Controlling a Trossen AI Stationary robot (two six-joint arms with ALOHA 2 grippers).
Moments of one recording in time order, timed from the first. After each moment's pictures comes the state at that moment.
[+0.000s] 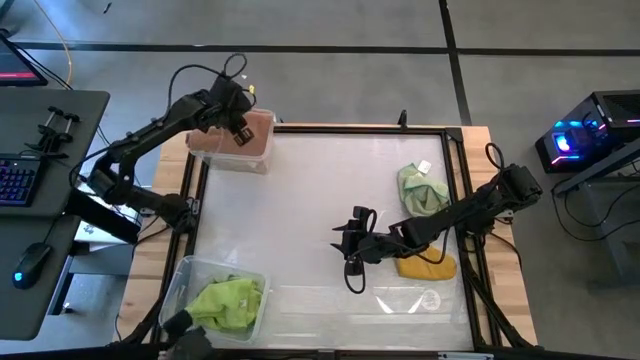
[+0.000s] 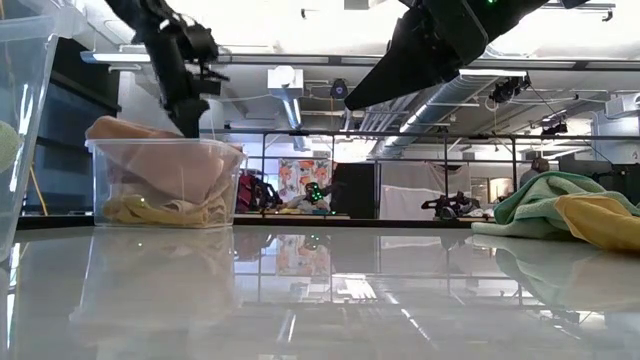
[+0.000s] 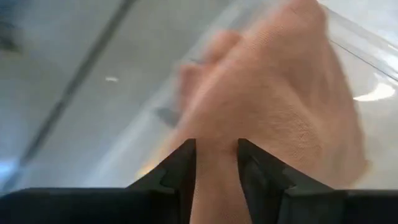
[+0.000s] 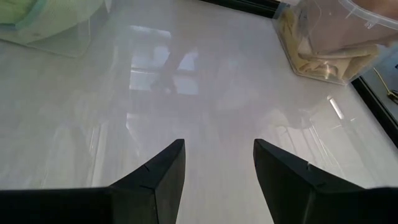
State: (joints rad) left arm 0.92 1.36 1.15 -0.76 -0.23 0.39; right arm 0.37 1.63 0.96 0.02 0.55 0.05
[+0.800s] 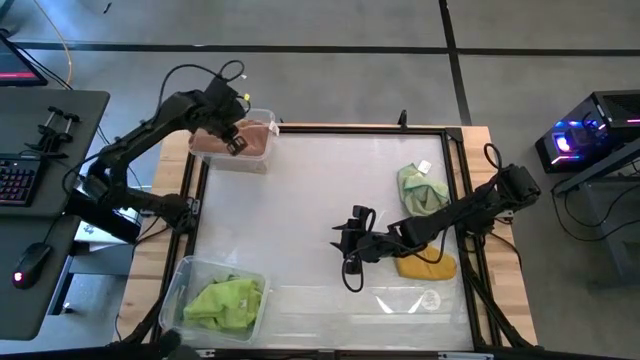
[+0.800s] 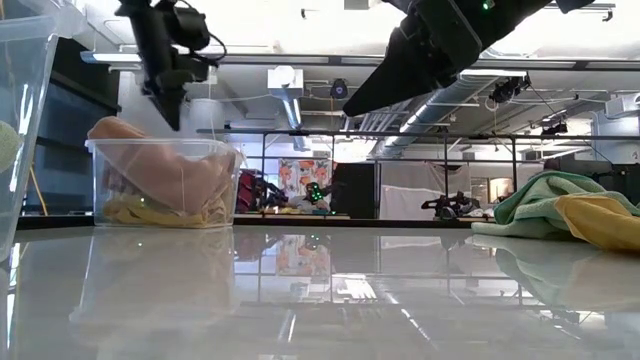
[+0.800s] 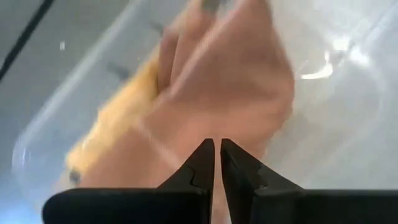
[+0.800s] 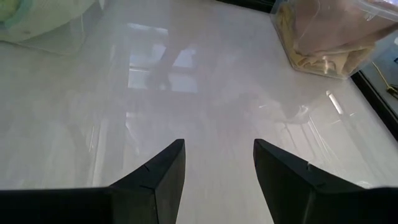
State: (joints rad) left arm 0.89 1.31 1.23 -1.07 -0.12 0.28; right arm 0.36 1.64 0.96 0.02 0.55 0.07
